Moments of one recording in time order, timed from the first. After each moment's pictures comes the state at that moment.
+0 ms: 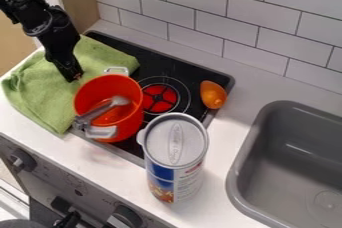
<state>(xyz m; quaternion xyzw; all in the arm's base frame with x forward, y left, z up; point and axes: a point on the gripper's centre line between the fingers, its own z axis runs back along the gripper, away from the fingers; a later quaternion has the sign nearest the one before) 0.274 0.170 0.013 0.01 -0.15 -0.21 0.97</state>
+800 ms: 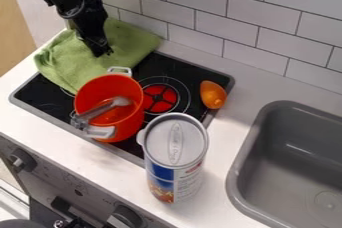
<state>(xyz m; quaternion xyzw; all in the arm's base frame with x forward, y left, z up) 0.340 0.166 0.014 0.05 -0.20 -0.16 0.97</state>
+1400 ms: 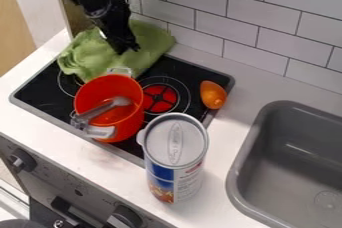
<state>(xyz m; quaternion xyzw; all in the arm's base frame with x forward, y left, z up) 0.354 0.127 0.011 0.03 -0.23 -0.11 0.97</state>
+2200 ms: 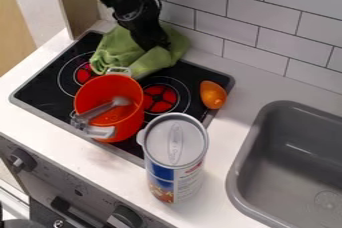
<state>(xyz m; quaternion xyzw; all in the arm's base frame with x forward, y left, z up) 0.376 0.094 0.015 0.02 -0.25 -0.07 0.97</state>
